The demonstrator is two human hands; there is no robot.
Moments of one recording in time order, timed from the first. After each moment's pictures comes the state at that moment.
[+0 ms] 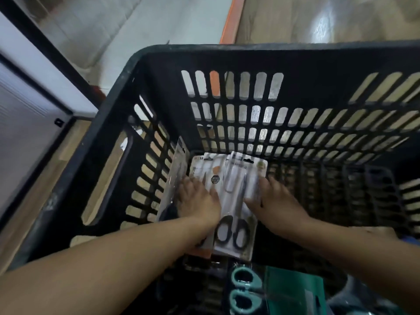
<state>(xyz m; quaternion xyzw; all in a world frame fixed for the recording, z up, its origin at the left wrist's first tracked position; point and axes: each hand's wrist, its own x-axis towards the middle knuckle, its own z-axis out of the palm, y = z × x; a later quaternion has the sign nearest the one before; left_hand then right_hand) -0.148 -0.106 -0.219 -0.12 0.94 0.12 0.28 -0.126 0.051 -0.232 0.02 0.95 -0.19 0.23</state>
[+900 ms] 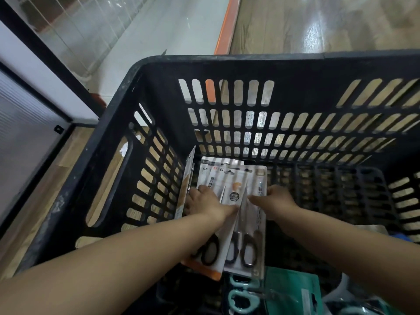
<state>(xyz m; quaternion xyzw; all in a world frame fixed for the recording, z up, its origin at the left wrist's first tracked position) -0.146 -0.086 -0.205 -0.15 0.92 0.17 0.31 -0.137 0.049 -0.237 0.31 0.78 -0.49 0.24</state>
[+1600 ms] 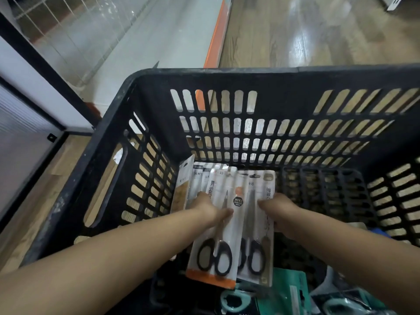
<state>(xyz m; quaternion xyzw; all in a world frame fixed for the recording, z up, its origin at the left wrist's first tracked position) -0.146 -0.083 -0.194 -0.15 0.87 0.28 0.36 -0.125 0.067 -0.229 0.38 0.71 -0.54 0.26</state>
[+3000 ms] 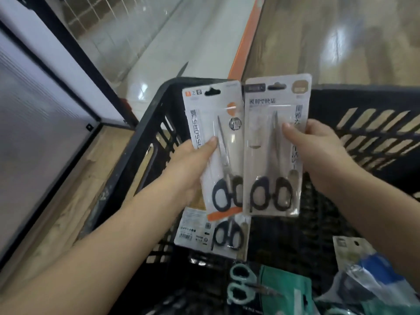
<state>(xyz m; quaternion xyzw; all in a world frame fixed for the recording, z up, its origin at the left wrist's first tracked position) -0.168 -0.113 -0.083 -0.19 0.68 0.69 0.16 -0.166 0.074 -0.084 0.21 0.75 -0.63 0.05</state>
